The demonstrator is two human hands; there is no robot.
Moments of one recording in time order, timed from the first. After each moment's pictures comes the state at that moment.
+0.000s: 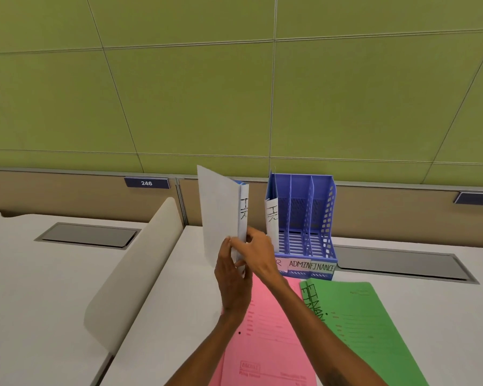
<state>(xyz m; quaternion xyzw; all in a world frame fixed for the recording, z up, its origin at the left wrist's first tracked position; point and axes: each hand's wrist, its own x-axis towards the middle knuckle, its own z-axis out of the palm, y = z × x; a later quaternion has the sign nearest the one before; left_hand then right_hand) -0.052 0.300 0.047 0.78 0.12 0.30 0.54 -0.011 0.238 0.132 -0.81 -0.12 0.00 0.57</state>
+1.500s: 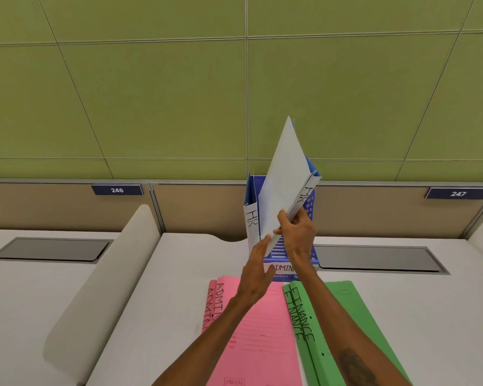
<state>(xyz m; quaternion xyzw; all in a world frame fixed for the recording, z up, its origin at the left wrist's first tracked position) 0.016 0.238 0.052 0.86 -0.05 0.08 0.50 0.061 0.134 0.136 -0.73 0.02 -0.25 0.64</state>
